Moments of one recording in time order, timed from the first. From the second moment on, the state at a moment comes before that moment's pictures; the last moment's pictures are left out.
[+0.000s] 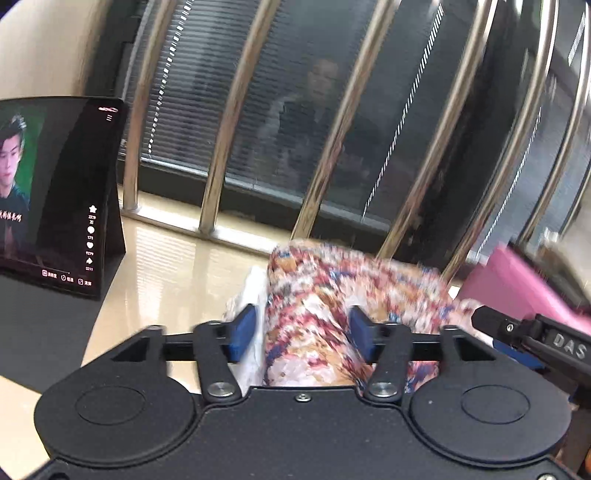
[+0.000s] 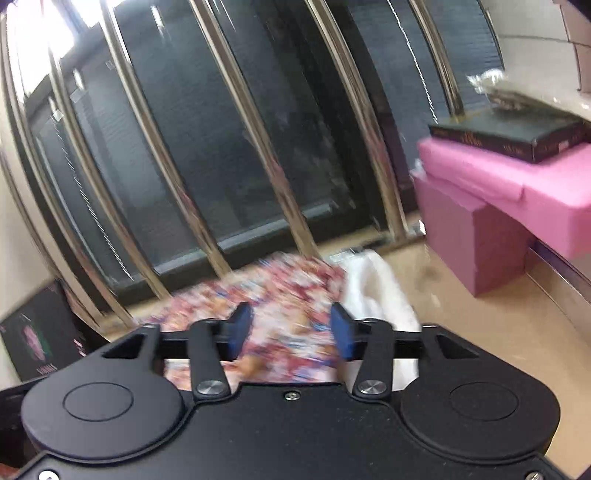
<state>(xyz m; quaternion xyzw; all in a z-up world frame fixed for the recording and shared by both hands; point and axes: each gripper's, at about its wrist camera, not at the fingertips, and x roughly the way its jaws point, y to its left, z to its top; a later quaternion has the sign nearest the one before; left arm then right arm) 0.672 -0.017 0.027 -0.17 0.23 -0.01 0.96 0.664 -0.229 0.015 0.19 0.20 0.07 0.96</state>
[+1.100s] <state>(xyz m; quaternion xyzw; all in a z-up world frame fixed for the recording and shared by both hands) 0.442 0.043 -0.029 -0.15 0.18 0.08 0.97 0.445 -0.195 -0.020 0.09 0.15 0.03 0.98</state>
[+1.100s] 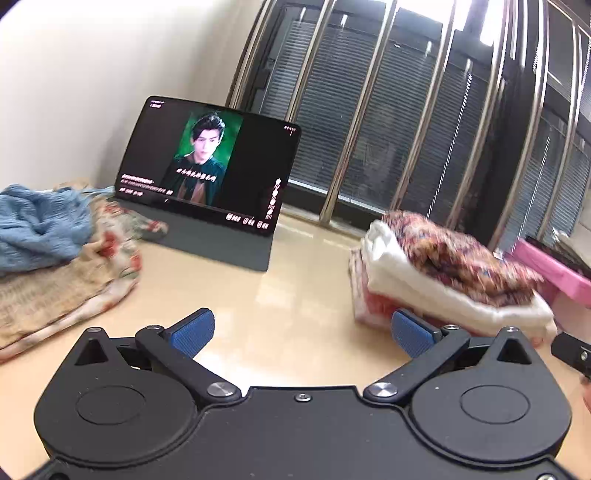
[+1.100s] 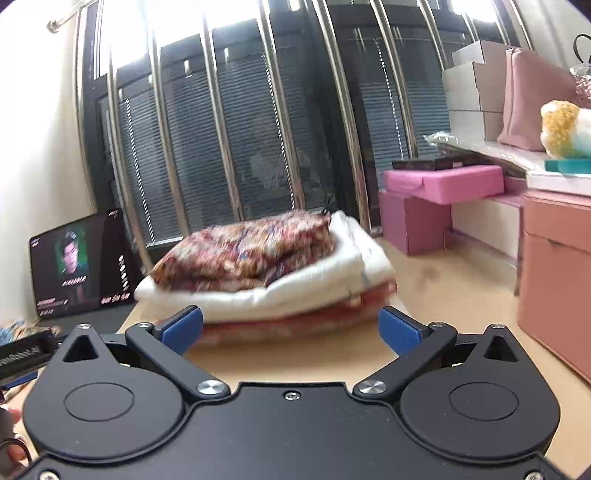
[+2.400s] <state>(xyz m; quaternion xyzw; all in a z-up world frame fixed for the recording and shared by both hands) 0.109 0.026 -0.005 -0.05 0.20 -0.03 0.98 0.123 -0.165 -0.015 0.04 0.24 0.11 0.96</state>
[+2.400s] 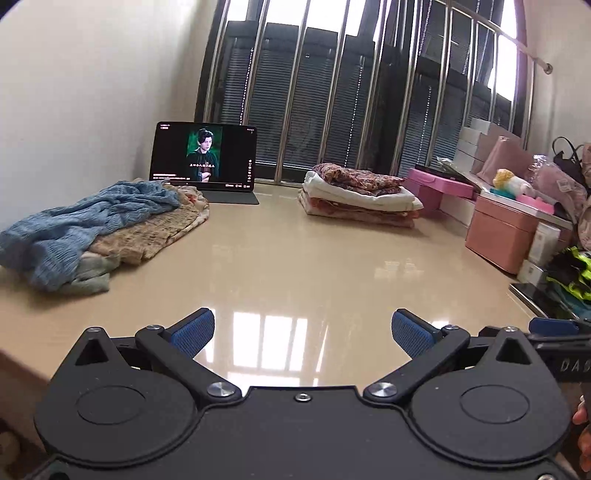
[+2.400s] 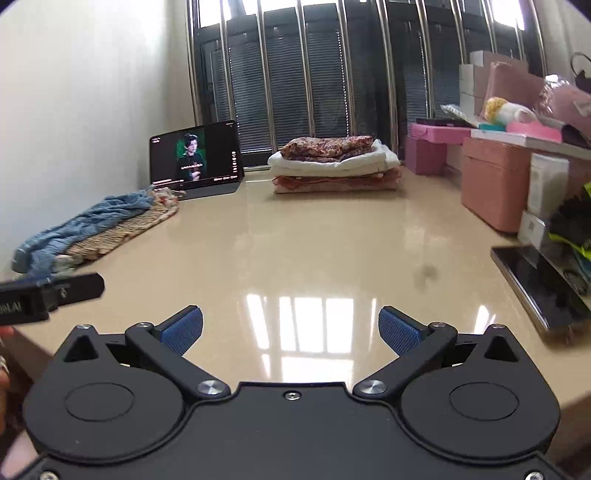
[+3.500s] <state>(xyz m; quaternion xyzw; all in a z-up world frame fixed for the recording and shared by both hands) -0.008 -0.001 0.017 -0.02 0.19 -0.01 0.98 -0.010 -0.156 0.006 0.08 0.27 0.14 0.95</state>
